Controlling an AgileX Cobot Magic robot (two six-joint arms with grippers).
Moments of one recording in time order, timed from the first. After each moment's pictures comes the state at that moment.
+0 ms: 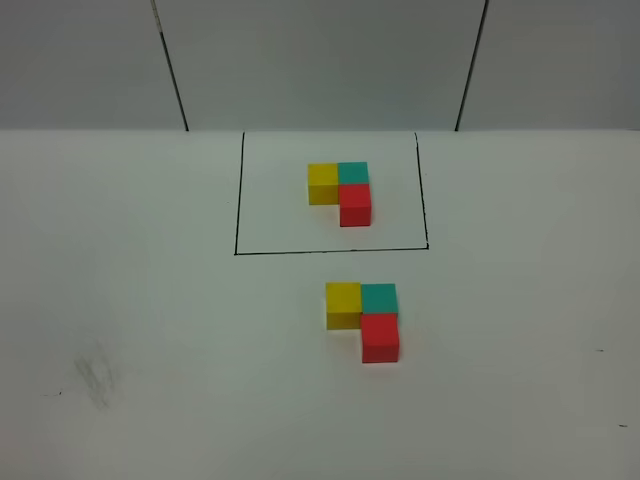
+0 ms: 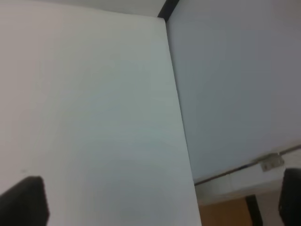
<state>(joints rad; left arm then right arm) -0.10 -0.01 -0.51 0.04 1.07 -0.06 0.04 0.81 -1.23 -0.32 1.22 -0.08</state>
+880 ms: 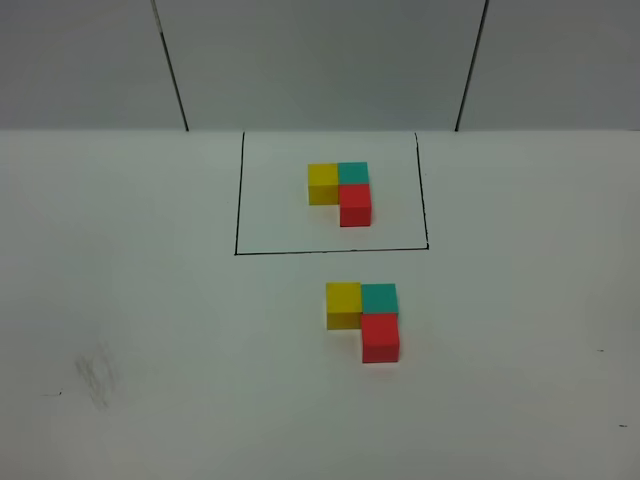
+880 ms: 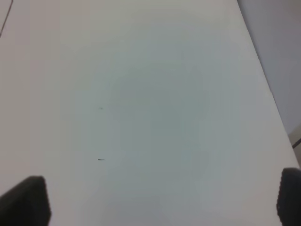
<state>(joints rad) -0.10 -0.01 -0.51 0.04 1.07 -0.06 0.04 0.02 -0.57 -0.10 1.15 -0.08</state>
